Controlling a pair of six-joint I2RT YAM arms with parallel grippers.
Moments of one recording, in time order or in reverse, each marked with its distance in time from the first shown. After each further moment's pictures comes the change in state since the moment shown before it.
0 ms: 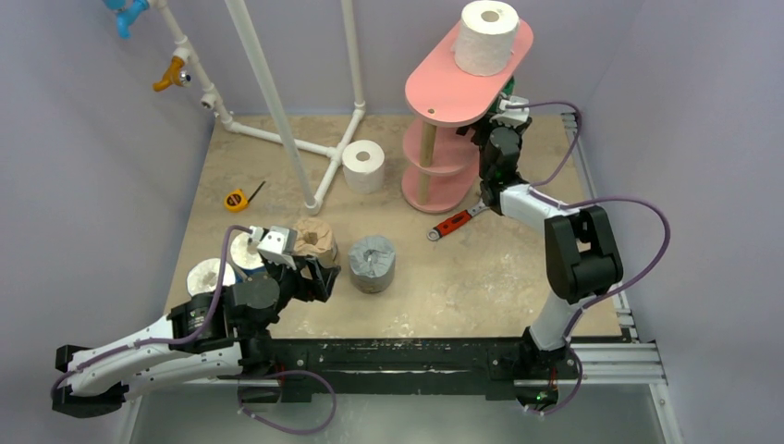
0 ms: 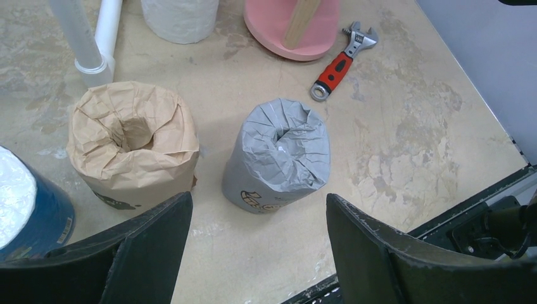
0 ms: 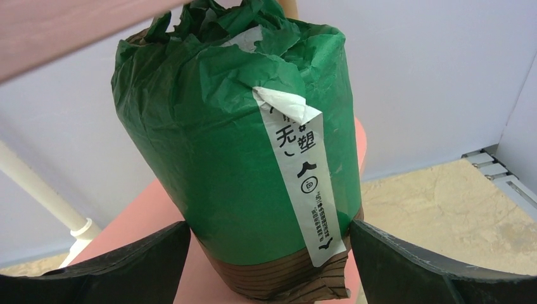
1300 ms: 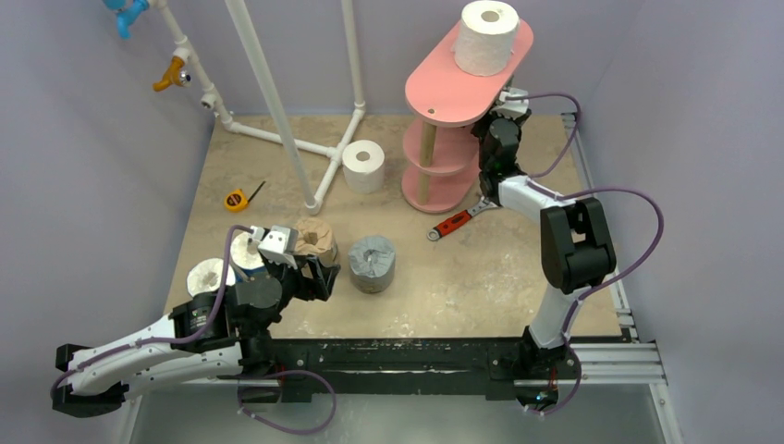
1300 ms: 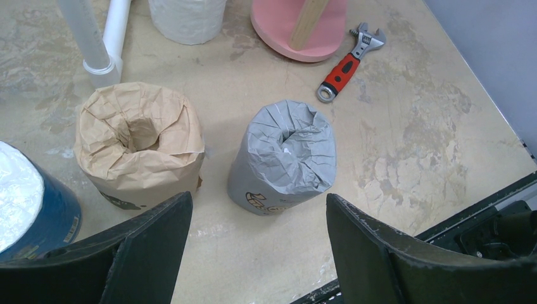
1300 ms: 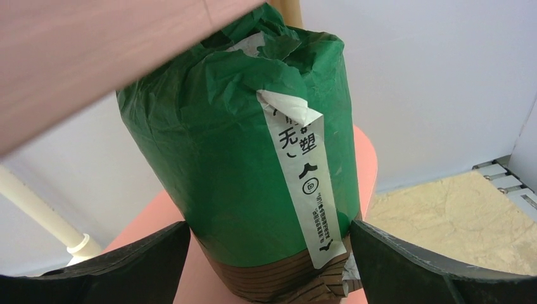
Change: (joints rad) left arm 0.000 0.013 0.000 0.000 -0.020 0.001; right arm -0.023 0.082 0.103 -0.010 -0.025 0.002
